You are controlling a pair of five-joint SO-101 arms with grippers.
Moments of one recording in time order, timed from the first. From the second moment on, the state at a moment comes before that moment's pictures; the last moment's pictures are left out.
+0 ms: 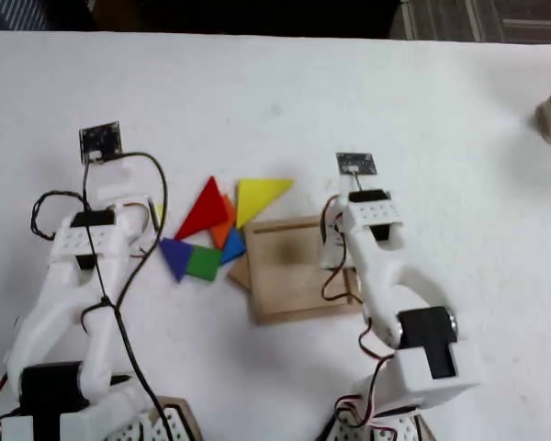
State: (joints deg) left arm -10.2 -14.5 48.5 39.0 9.4; right arm -12.6 5.6 31.8 61.3 -5.1
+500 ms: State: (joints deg) left arm -10.2 -14.5 48.5 39.0 9.4; right arm -13.6 -8.2 42.6 60.0 11.9
